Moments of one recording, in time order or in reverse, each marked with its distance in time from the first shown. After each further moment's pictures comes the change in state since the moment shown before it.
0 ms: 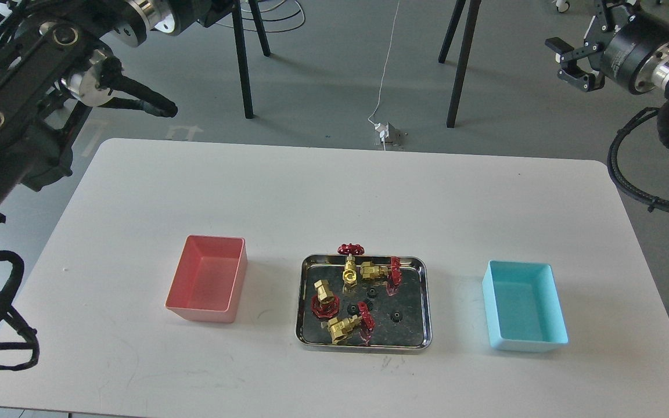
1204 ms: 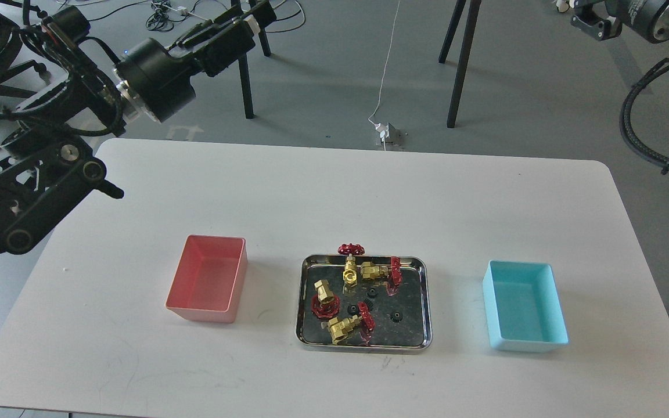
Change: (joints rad) left arm 0.311 0.161 0.097 -0.207 1.007 0.244 -0.486; right arm 0.158 -0.025 -0.018 0.021 -0.009 -0.056 -0.009
